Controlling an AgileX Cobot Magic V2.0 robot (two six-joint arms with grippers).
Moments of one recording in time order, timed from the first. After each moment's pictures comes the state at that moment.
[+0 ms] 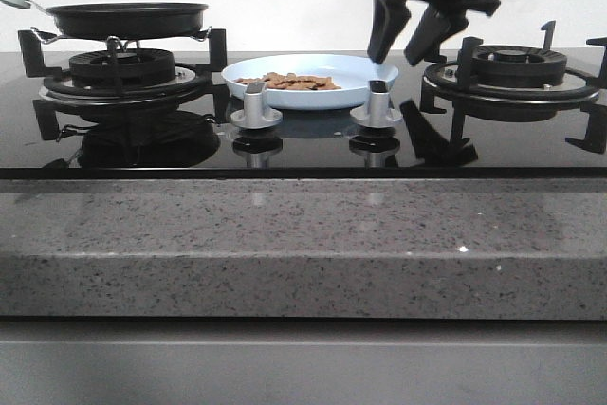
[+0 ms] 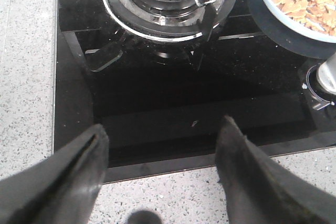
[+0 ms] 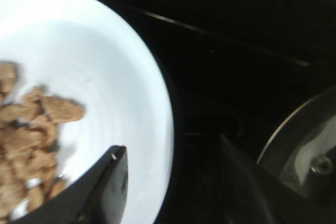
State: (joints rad) left arm -0.06 1.01 -0.99 -0.23 0.82 0.21; right arm 0.21 2.15 -2.11 0.28 1.04 -0.13
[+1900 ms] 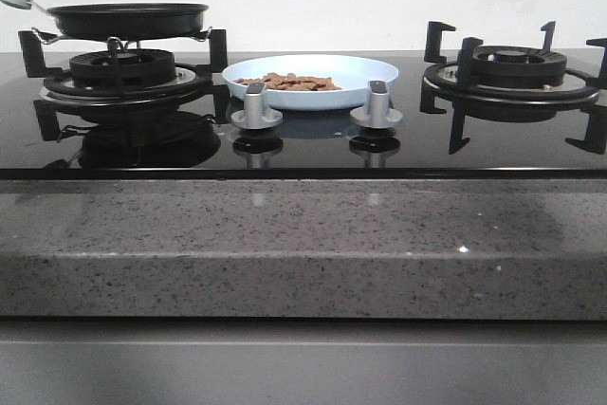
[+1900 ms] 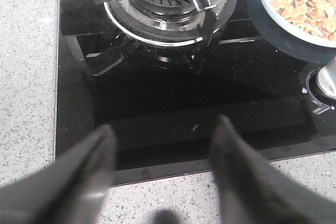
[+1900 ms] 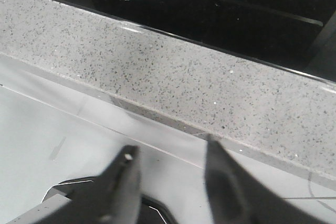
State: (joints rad) left arm -0.06 1.01 -0.99 -0.23 0.81 0.21; right arm 0.21 0.53 -0.74 0.20 1.04 -0.10
